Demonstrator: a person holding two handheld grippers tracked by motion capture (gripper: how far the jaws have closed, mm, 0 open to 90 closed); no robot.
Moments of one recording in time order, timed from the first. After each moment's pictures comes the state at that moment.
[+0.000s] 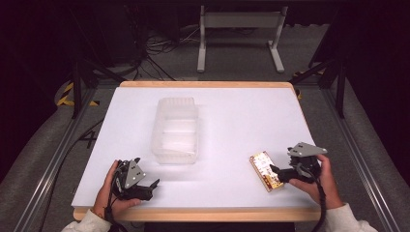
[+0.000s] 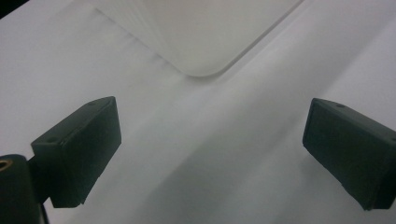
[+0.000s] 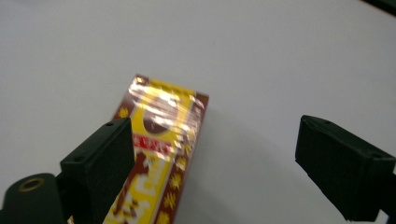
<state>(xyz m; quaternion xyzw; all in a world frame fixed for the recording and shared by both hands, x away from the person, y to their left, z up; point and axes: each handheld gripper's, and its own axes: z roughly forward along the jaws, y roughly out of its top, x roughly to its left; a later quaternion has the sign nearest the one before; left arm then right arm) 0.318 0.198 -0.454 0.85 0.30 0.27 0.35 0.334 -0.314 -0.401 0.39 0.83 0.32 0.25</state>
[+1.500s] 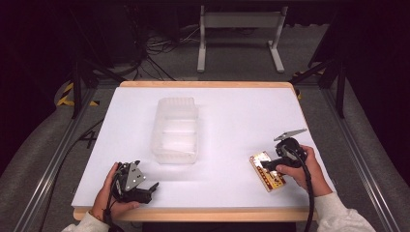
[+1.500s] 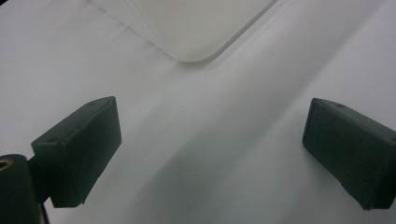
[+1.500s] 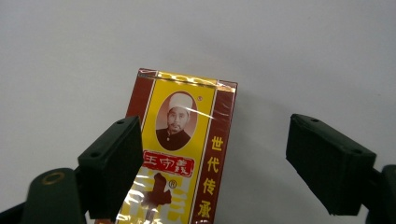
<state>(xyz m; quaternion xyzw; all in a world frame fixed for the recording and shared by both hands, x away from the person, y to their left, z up) 0.313 0.200 -0.458 0.86 0.29 0.27 0.33 0.382 -0.287 -0.403 0.47 0.84 0.25 0.11</state>
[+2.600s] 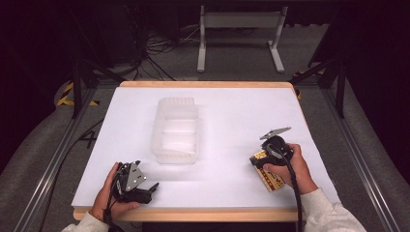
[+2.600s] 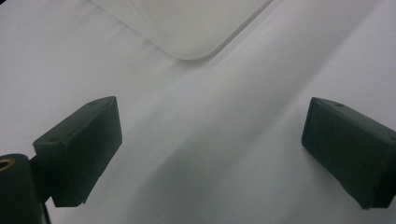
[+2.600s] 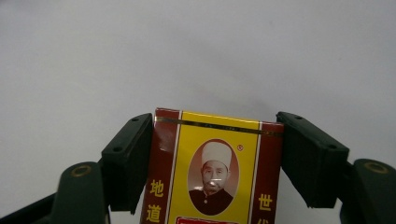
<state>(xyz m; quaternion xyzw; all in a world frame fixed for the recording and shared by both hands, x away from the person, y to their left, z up) 0.312 0.200 -0.459 0.86 0.29 0.27 0.33 0.384 -0.252 -0.397 0.45 0.84 0.25 0.14</state>
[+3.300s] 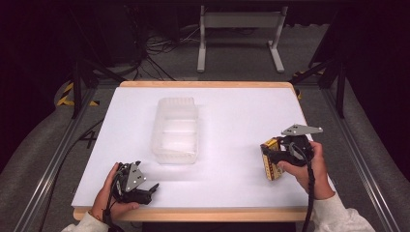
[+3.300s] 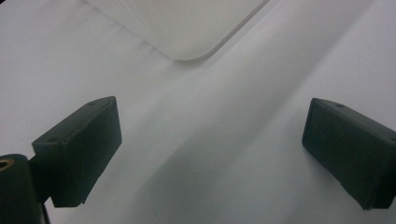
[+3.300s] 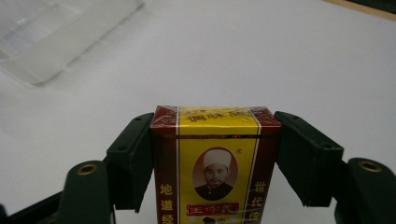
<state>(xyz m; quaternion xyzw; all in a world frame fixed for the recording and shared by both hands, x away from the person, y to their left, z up) 0.311 0.200 -0.459 0.86 0.28 0.26 0.33 0.354 -0.277 -0.350 0.45 0.79 0.35 0.22</state>
